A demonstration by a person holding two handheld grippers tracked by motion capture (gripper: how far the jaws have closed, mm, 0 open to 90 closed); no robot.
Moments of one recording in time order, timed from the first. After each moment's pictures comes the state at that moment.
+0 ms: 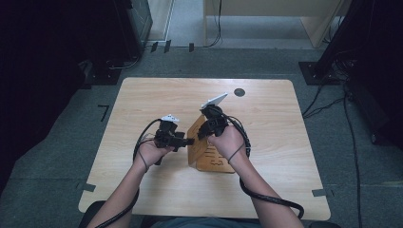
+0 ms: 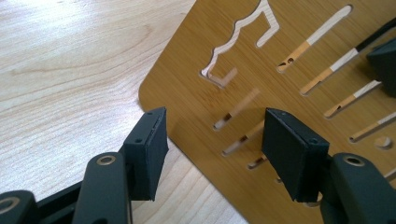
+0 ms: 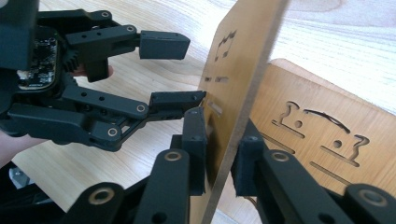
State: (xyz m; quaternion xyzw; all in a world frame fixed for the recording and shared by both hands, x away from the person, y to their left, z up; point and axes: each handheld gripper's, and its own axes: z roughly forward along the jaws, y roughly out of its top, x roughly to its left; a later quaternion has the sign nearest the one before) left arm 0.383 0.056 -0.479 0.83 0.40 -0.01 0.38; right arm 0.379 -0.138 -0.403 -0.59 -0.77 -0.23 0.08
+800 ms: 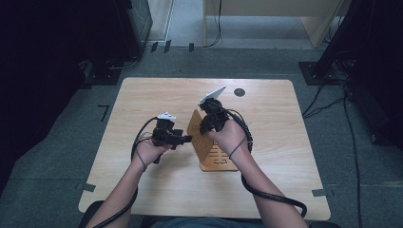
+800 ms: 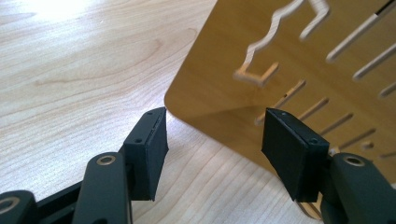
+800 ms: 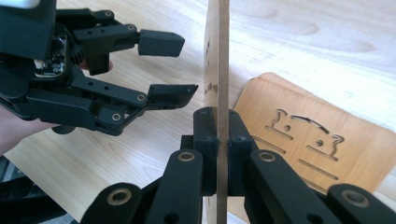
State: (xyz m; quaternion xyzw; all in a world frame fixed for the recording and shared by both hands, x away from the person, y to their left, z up) left arm 0.386 0.063 -0.473 0.82 0.41 0.00 0.40; right arm 0.379 -0.137 -0.373 -0.57 -0.79 -0.22 0.04
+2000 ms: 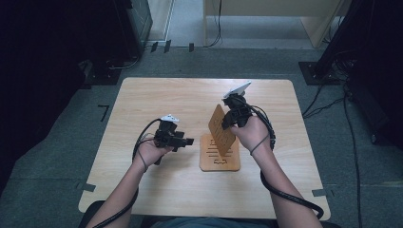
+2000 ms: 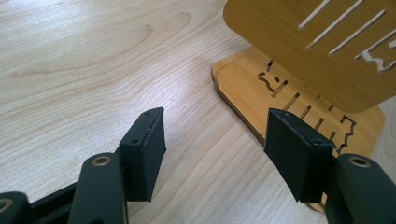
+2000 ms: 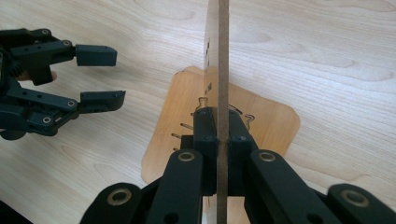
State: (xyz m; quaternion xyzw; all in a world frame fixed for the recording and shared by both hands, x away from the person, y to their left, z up) left arm 0.384 0.057 -0.480 0.84 0.40 0.00 0.38; right arm 0.383 -0.202 -0.368 -0.61 -0.77 -0.21 0.01
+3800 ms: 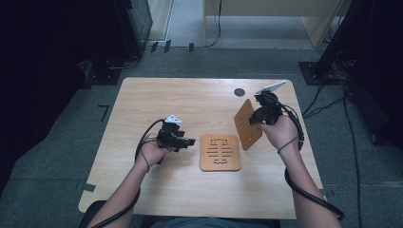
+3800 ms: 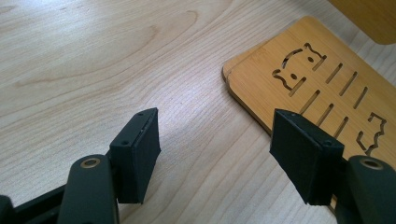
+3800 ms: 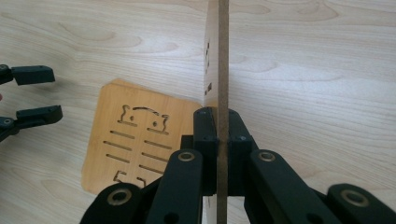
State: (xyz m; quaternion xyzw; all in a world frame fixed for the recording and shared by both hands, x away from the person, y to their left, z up) left arm 0.386 0.049 -0.489 0.85 0.38 0.02 0.37; right arm 0.384 -0.286 -0.370 -0.66 -0.72 -0.22 -0.02
